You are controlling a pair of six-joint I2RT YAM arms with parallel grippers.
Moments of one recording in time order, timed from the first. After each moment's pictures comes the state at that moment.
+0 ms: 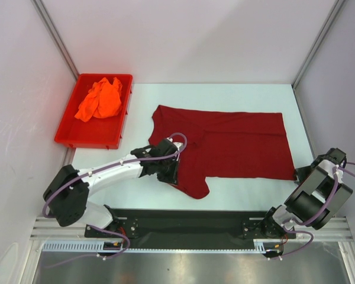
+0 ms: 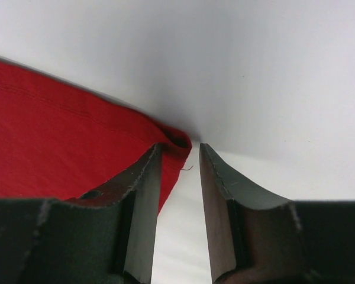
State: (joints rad) left arm -0.83 1.43 0.88 -0.53 0.17 -0.55; right arm -0.79 1.39 0.70 -0.50 -0.10 0.61
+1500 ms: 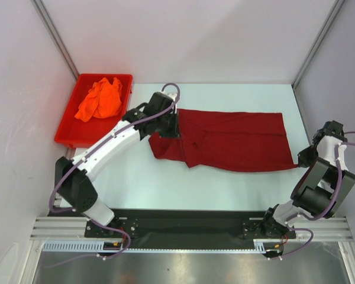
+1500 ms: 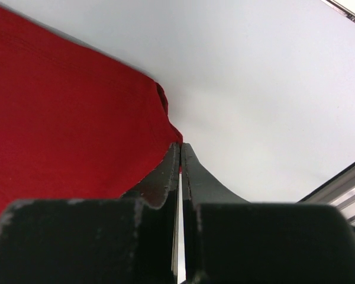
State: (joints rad) left arm -0.65 1.55 1.43 -0.73 0.08 -0.49; right arm -0.60 1.50 1.05 -0.78 0.08 0.51
